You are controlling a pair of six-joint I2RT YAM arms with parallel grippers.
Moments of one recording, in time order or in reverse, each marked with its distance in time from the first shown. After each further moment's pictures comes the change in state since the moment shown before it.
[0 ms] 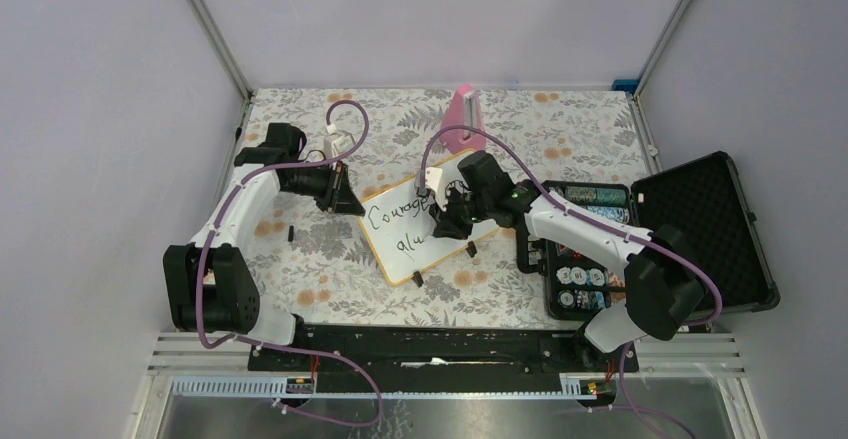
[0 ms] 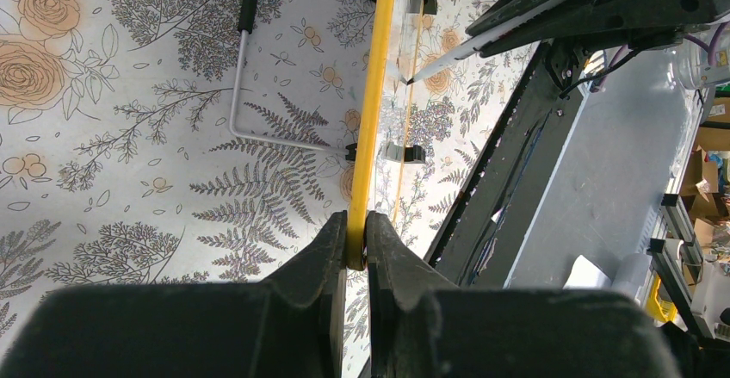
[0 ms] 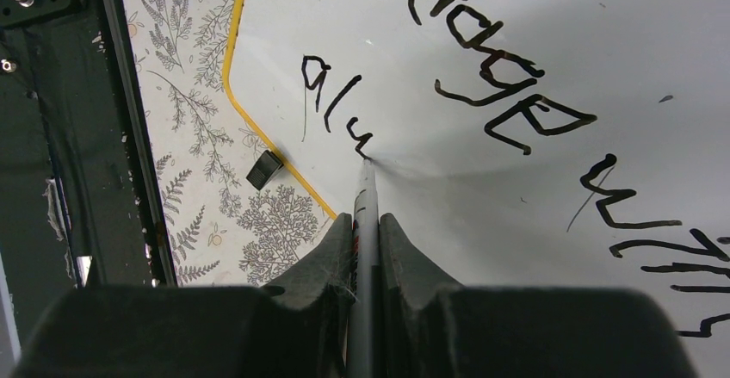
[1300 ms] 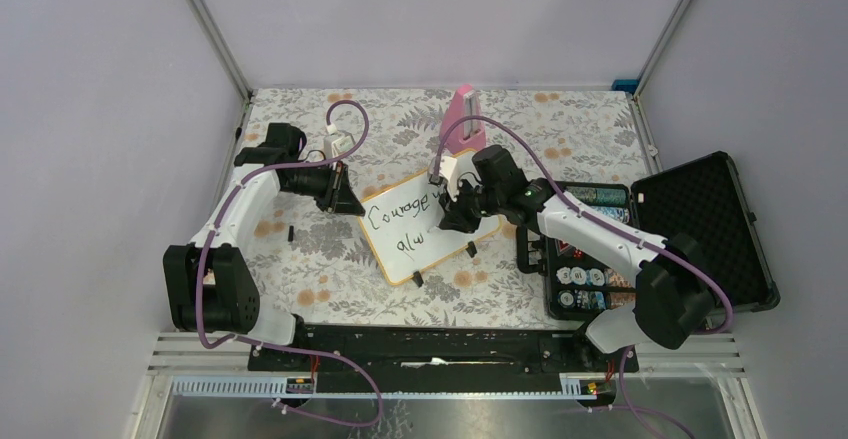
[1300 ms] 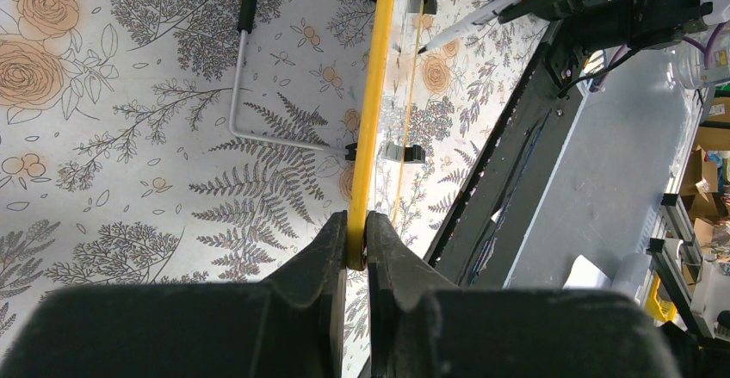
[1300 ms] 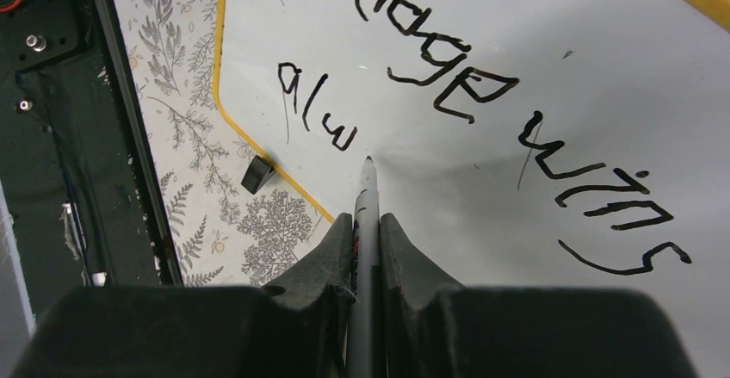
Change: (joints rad) left arm 0.000 0.000 0.000 0.000 0.000 0.000; right arm -0.057 -0.059 -0.023 0.014 -0.025 0.068
